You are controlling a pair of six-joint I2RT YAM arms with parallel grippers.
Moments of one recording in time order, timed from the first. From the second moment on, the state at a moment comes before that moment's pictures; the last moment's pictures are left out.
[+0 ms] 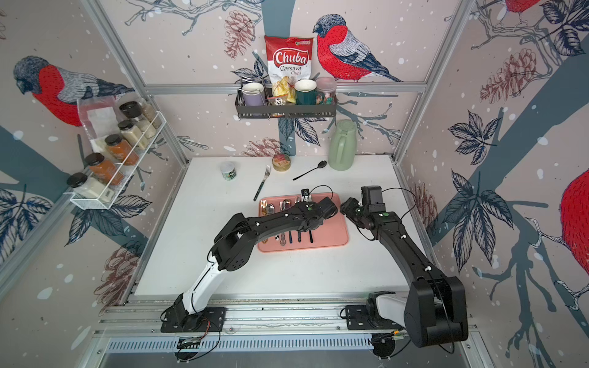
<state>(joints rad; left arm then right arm) -0.98 2.37 1.94 -0.78 -0.53 -1.02 0.17 1.23 0.83 -0.42 -0.22 0.74</state>
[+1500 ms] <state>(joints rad) -0.42 2.45 2.26 -0.89 -0.28 -0.16 0.24 1.34 0.96 -0.44 -0.19 0.70</state>
